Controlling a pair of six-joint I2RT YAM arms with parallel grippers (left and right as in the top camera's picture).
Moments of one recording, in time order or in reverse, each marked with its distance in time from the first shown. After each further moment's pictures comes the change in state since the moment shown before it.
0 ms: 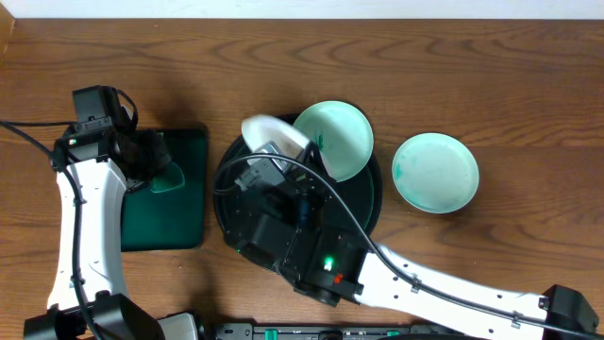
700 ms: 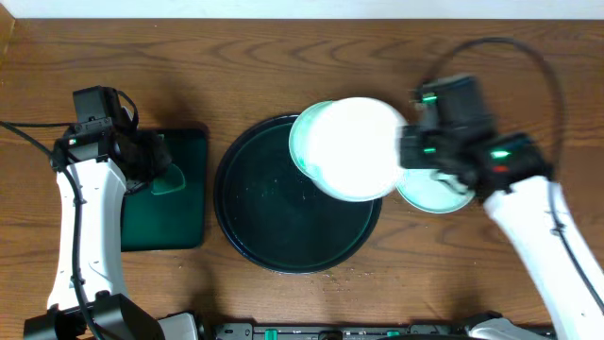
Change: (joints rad) left arm 0.000 0.000 0.000 -0.018 0.000 0.000; right arm -0.915 -0.204 0.001 -0.430 -1.250 0.418
